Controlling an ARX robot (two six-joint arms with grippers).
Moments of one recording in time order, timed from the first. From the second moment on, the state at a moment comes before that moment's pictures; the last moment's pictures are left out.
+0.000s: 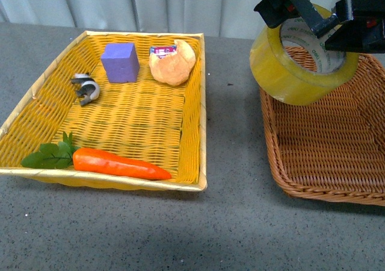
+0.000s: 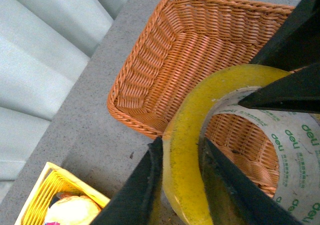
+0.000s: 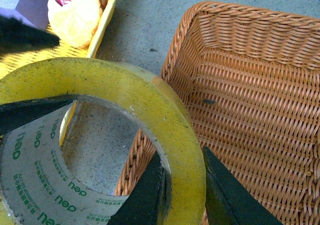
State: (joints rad) left arm -0.51 2.00 1.48 -0.03 0.20 0.63; right arm 0.13 1.69 0.99 -0.06 -0.20 -0.02
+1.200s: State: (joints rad) left arm -0.28 1.82 1.20 0.34 -0.23 0.16; right arm -0.02 2.05 1.08 0.00 -0.10 -0.09
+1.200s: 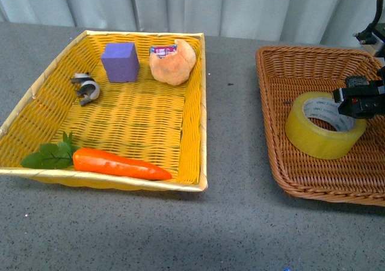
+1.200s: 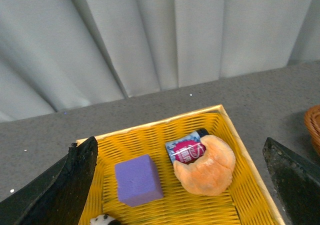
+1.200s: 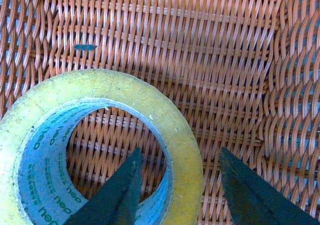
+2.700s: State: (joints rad) left arm 0.00 0.95 0.11 0.83 0.00 0.00; right arm 0.00 1.12 0.09 1.01 0.00 -0.01
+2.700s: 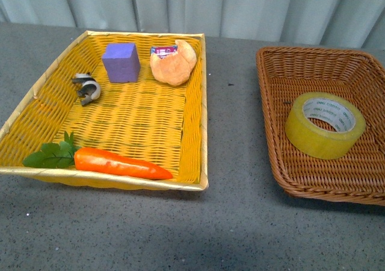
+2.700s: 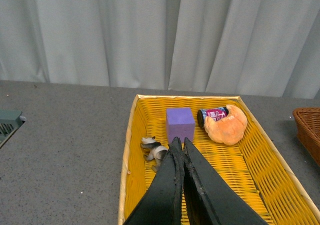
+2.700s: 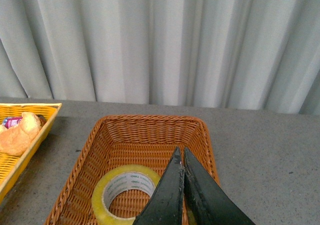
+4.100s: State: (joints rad) left arm 0.00 0.23 0.02 0.23 0.00 0.00; right arm 0.00 0.26 0.01 0.27 0.00 -0.01
